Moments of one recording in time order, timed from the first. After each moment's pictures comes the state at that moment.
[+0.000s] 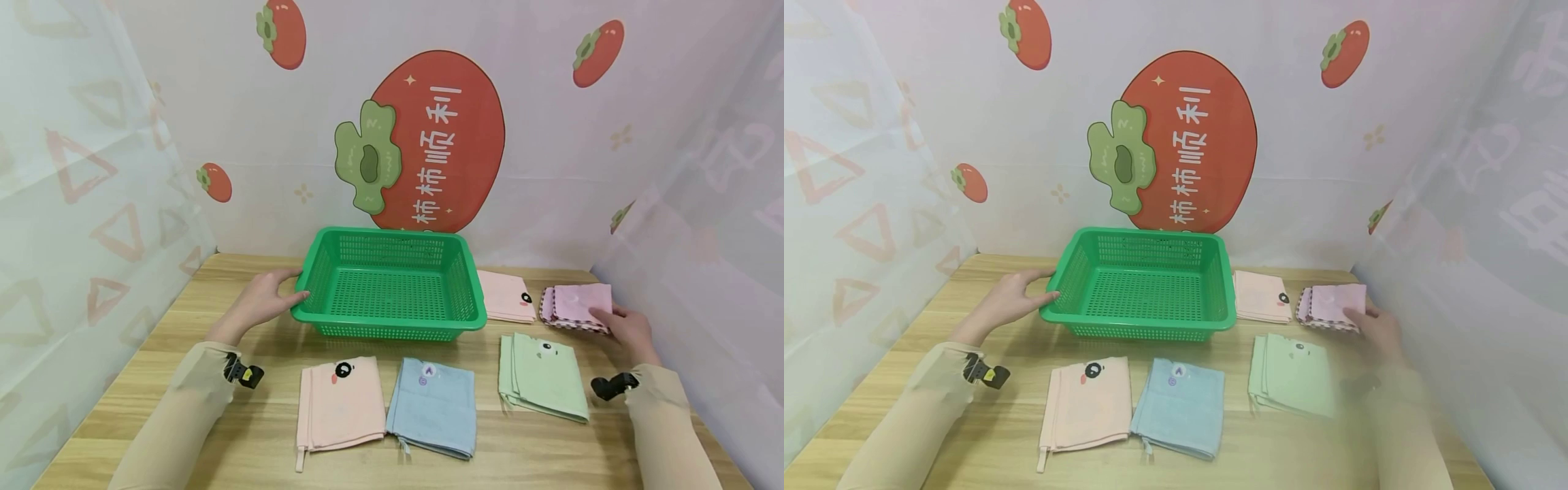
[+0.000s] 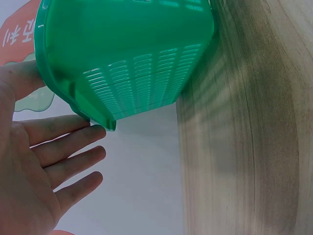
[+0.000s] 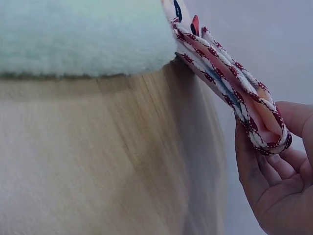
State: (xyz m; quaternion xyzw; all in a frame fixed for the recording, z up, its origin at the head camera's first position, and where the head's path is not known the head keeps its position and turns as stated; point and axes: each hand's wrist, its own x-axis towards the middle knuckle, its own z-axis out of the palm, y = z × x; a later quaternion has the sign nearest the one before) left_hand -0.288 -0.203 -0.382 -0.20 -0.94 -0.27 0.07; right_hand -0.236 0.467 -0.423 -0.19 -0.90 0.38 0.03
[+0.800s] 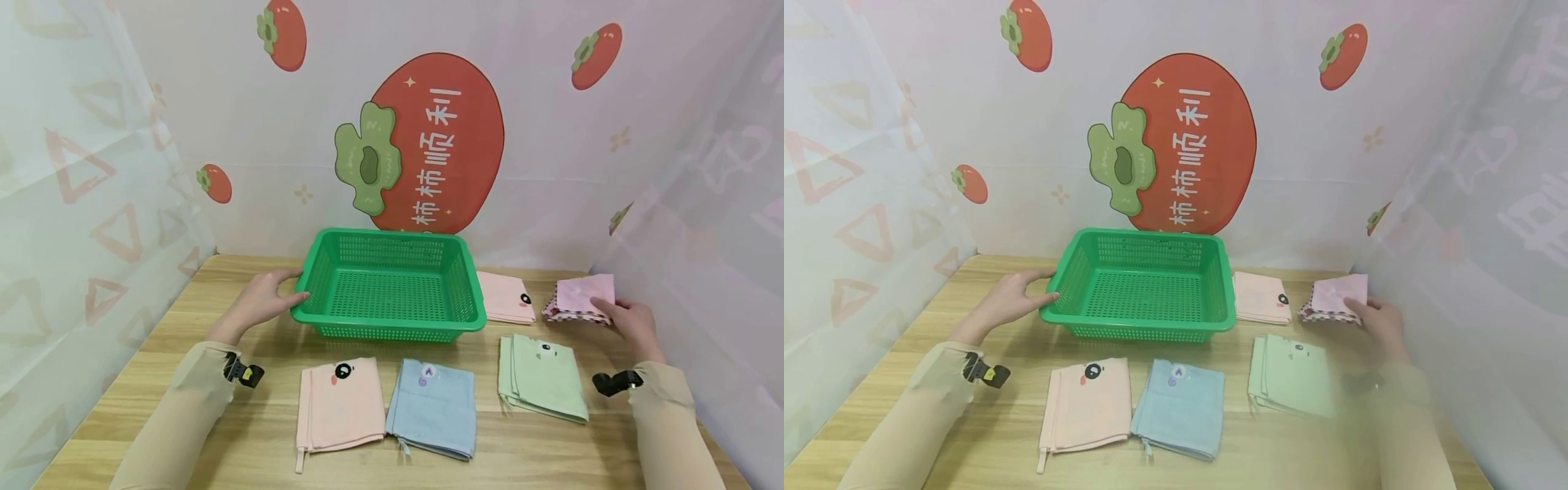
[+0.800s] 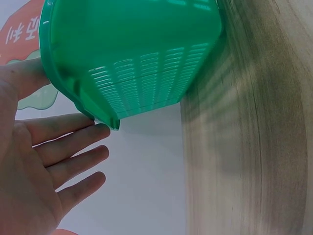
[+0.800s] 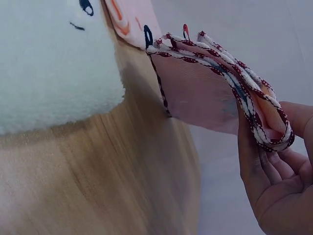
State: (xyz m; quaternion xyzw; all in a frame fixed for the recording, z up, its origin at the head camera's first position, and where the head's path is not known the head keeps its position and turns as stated) left_hand -0.289 -0.205 -0.379 -0.20 -0.94 -0.27 0.07; right_hand -0.236 0.462 -0.399 -0.16 -0.89 0.42 0.06
